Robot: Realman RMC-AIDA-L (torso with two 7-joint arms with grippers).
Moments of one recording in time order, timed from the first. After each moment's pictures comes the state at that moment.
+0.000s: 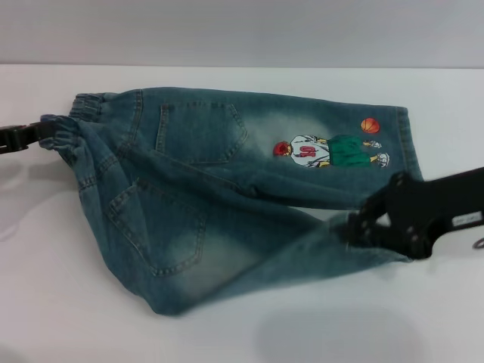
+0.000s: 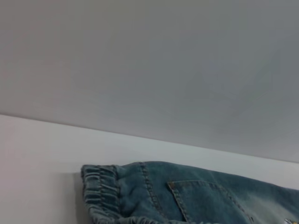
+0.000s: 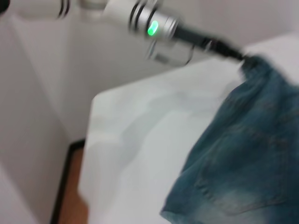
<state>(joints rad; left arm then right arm) -0.49 -2.01 0.43 0.80 2.15 1.36 -1.92 0.56 2.07 -0.85 -0.96 -2.09 -1.84 1.61</state>
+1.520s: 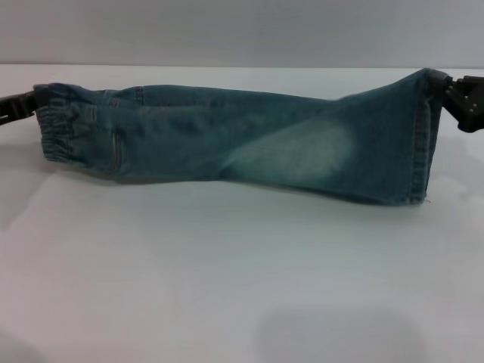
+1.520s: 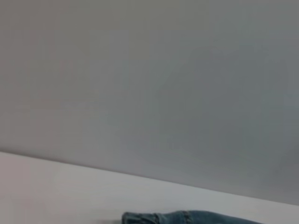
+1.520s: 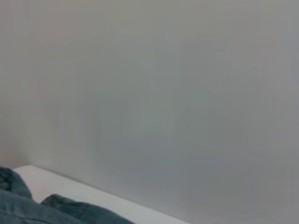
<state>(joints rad) -0.52 -2.06 0.47 0.77 2.07 1.10 -1.89 0.47 2.07 -0.59 -0.74 -1.80 -1.31 1.33</state>
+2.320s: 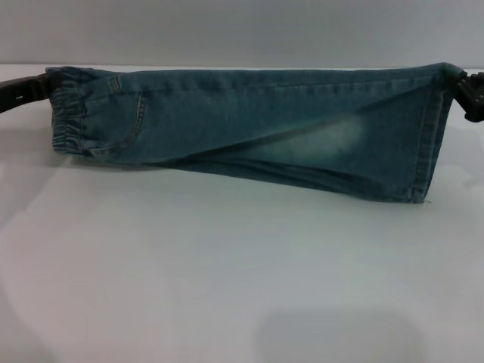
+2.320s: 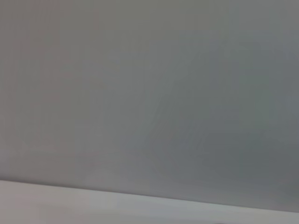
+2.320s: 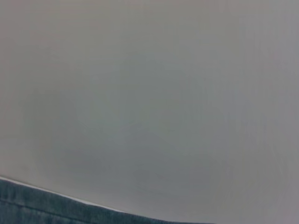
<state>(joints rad) -0.56 -2.06 0.61 0.74 2.02 0.93 -1.90 0.49 2.06 -0.58 -0.68 -1.77 -1.14 1.31</state>
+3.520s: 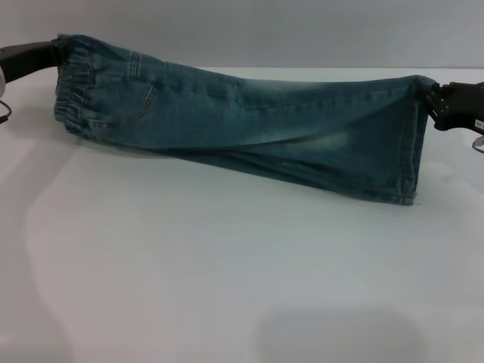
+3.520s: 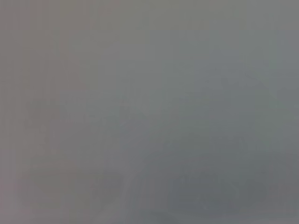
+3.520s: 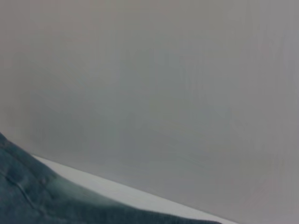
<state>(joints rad) -0.65 -2.06 0.71 0.72 1.99 0.74 -1.89 0.58 2.06 -0.60 -0.53 -1.78 -0.96 1.16</state>
